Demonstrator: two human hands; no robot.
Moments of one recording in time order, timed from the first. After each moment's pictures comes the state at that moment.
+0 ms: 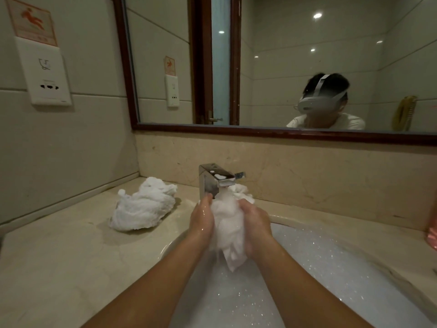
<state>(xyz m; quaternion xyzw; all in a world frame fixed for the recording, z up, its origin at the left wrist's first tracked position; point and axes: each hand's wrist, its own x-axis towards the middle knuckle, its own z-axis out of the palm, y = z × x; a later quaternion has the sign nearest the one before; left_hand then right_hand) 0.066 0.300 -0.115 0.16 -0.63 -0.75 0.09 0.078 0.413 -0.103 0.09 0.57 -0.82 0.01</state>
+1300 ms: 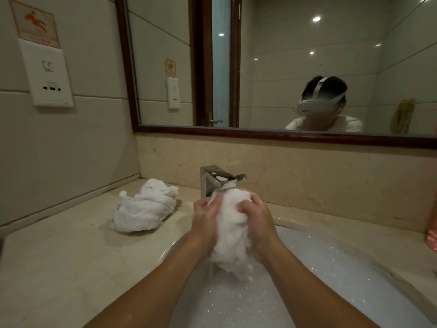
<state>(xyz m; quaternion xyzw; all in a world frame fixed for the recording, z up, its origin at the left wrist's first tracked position) 0.116 0.312 -0.084 0.08 -0.58 -0.80 0.11 0.096 0.428 -0.091 -0.05 0.61 -0.79 -0.02</state>
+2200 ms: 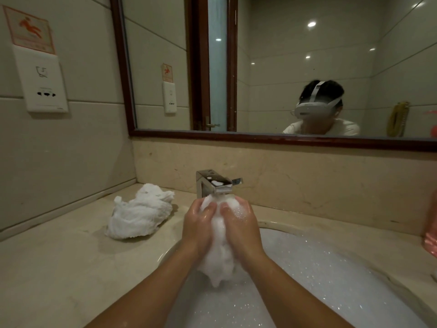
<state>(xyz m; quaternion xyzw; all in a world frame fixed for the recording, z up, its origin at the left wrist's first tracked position) 0.102 0.302 -0.092 -0.01 -0.68 -0.70 0.22 0.094 0.404 -0.099 -0.06 0.72 -0.68 -0.14</state>
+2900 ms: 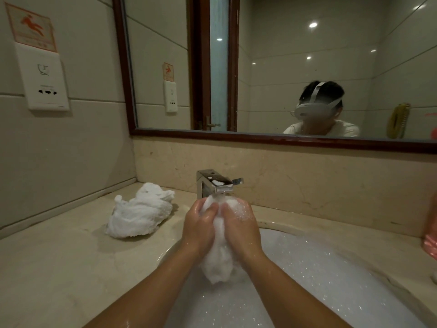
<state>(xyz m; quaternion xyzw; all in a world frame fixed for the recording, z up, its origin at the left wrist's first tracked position) 0.104 0.302 -0.091 -0.02 -0.68 -0.70 0.22 0.087 0.399 -0.104 -0.01 0.75 -0.65 -0.13</state>
